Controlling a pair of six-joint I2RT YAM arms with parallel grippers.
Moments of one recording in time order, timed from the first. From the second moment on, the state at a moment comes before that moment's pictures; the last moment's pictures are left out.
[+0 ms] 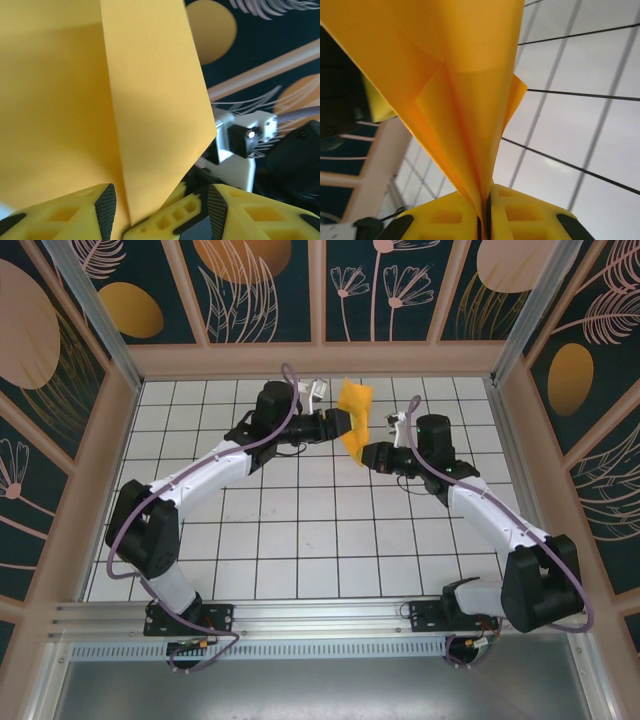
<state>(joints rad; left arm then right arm) -0.60 1.70 1.32 0.04 0.59 -0.81 0.34 1.29 0.85 -0.12 -0.66 0.52</state>
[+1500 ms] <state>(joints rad) -0.60 1.05 0.99 -0.27 -0.33 -0.61 0.98 1.98 1.30 -0.99 0.62 0.39</state>
